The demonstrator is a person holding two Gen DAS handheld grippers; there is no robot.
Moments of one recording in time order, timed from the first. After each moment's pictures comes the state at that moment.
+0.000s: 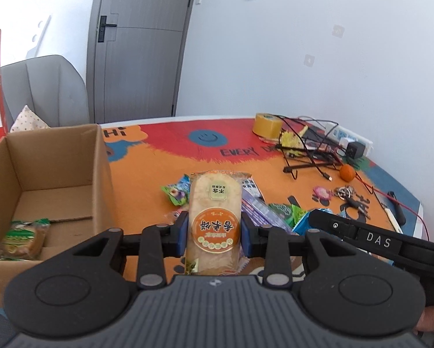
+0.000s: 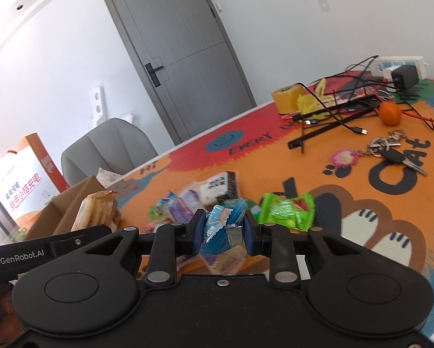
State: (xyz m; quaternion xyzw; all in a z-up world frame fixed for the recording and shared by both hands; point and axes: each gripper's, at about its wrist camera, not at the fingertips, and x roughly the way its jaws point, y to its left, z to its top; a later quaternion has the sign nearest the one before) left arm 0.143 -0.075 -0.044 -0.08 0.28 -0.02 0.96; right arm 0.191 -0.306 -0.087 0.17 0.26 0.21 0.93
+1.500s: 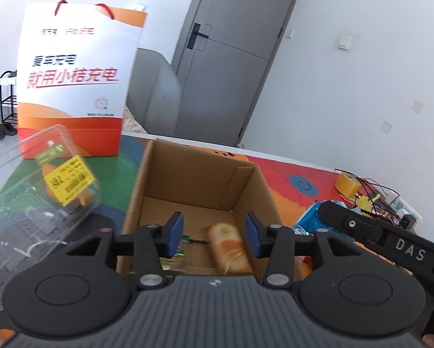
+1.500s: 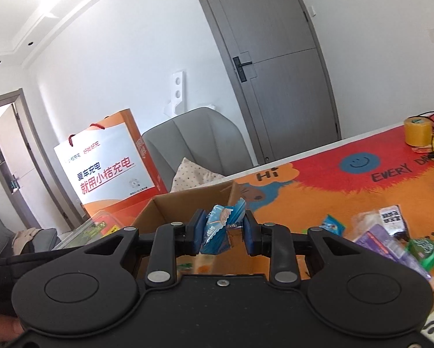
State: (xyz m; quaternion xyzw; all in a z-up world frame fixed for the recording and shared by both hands) left arm 0.101 0.075 -0.026 -0.19 0.25 0.11 0.94; right arm 0.176 -0.142 -0.023 0.11 0.23 0.35 0.90
